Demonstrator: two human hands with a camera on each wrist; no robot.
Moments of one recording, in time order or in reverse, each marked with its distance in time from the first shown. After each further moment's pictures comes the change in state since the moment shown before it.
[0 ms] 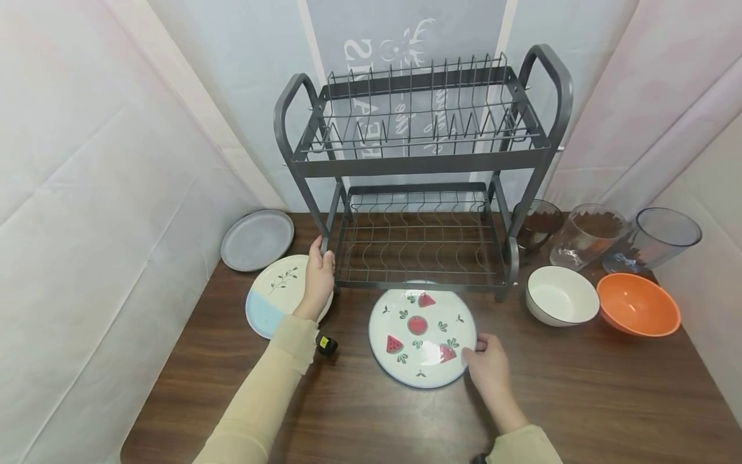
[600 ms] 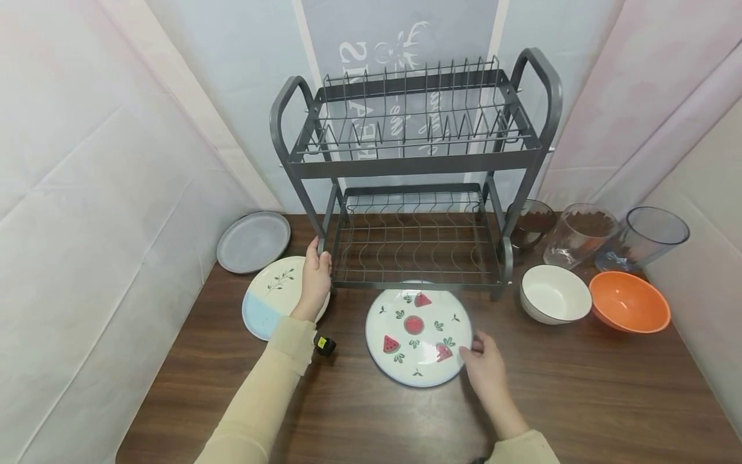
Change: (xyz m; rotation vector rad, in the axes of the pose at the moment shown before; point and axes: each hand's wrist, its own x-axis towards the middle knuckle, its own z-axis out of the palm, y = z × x) left_hand 0.008 -0.016 0.003 0.041 0.022 -0.015; right_hand -0.013 -0.005 -0.007 0.078 -0.083 0.023
